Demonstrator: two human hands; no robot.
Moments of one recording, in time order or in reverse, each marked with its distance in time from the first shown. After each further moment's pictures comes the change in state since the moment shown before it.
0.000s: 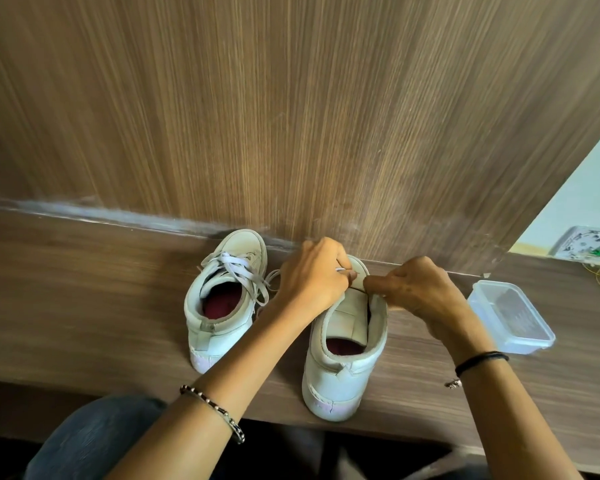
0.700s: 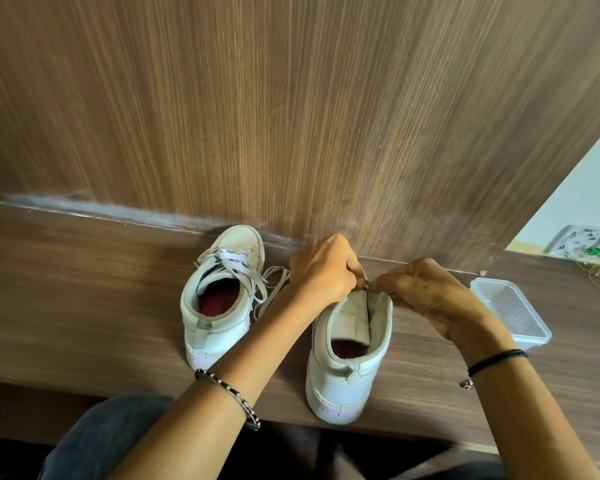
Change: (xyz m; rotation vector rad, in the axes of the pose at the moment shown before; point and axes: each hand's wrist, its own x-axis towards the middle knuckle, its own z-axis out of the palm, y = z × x) left_hand 0.007 0.011 0.002 0.103 -0.107 0.022; right_hand 0.003 0.005 -0.007 0.192 -0.128 0.059
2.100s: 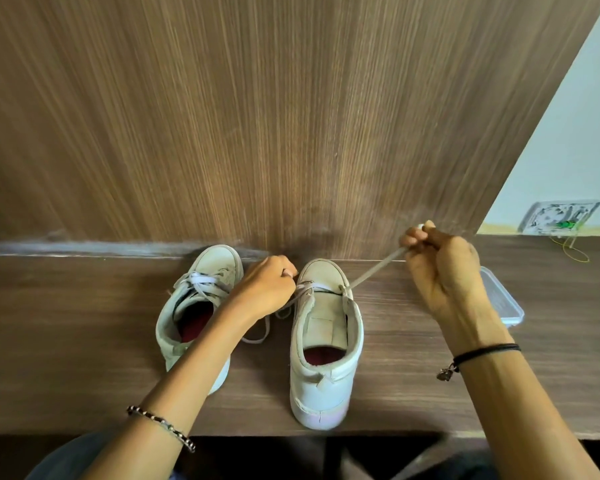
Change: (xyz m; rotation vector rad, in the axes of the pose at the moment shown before) left_hand -0.005 -0.032 -0.015 -0.073 -0.074 -0.138; right_hand 0.001 -0.009 -0.027 1.376 0.324 -0.297
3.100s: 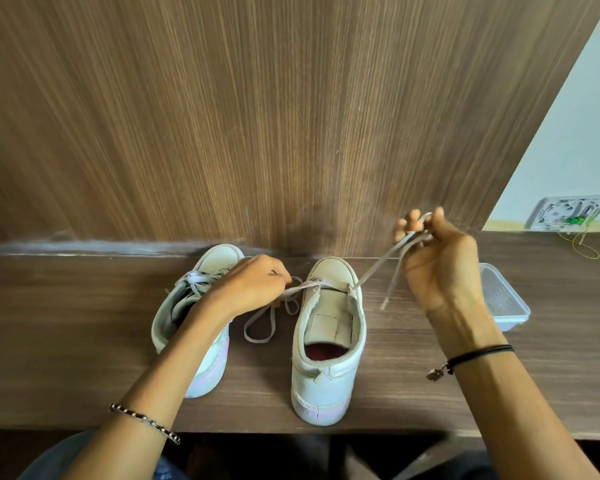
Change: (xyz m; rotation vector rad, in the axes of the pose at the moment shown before) left_hand -0.001 -0.015 -0.019 -0.007 -0.105 -0.015; right_hand -0.010 0.000 0.005 0.093 -0.118 0.096
